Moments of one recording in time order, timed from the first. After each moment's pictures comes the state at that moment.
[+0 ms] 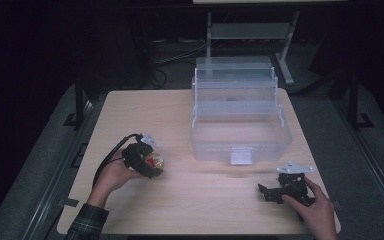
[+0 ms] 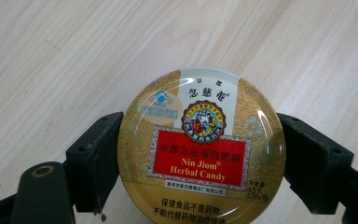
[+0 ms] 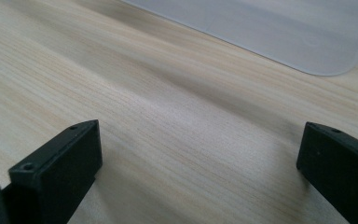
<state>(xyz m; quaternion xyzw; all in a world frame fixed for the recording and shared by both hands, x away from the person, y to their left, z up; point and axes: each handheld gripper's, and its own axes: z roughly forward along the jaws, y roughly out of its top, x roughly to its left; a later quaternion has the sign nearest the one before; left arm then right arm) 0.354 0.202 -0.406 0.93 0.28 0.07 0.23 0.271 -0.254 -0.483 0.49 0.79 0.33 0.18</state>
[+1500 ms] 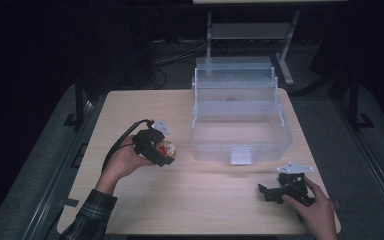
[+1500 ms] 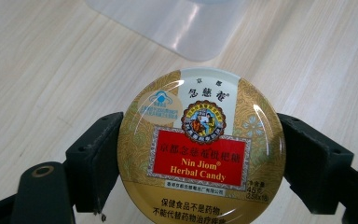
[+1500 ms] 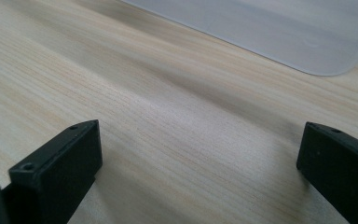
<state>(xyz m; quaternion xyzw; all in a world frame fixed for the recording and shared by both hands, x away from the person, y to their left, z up) 0.369 0.166 -0.365 0.93 0.24 0.07 0.25 0.271 -0.254 -0.483 0.49 0.79 0.33 0.19</state>
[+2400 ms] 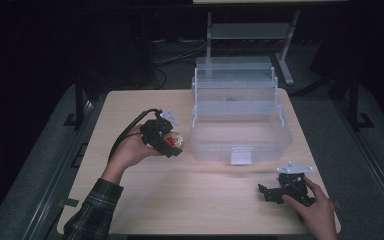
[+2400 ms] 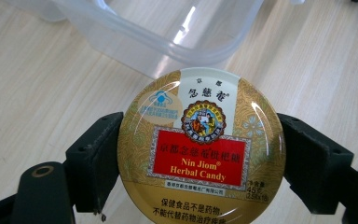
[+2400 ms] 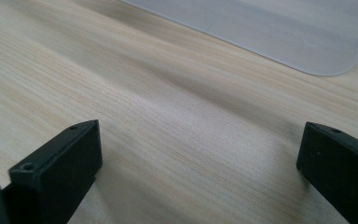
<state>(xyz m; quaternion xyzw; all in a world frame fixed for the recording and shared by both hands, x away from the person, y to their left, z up) 0.383 0.142 -0.340 0.94 0.22 0.07 0.26 0.271 -0.254 -0.483 0.49 0.79 0.33 0.18</state>
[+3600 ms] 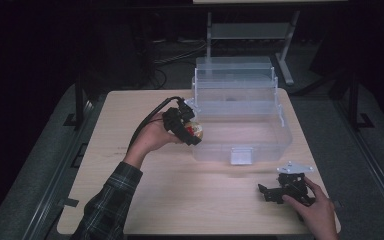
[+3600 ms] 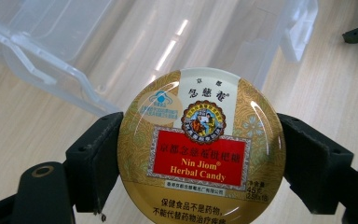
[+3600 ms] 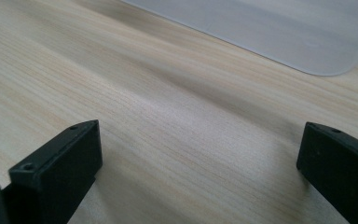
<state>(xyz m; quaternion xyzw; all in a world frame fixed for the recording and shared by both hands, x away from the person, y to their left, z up) 0.417 0.087 -0.331 0.95 0.19 0.06 0.26 0.271 -0.254 -0.483 0.49 0.79 0.33 0.18</state>
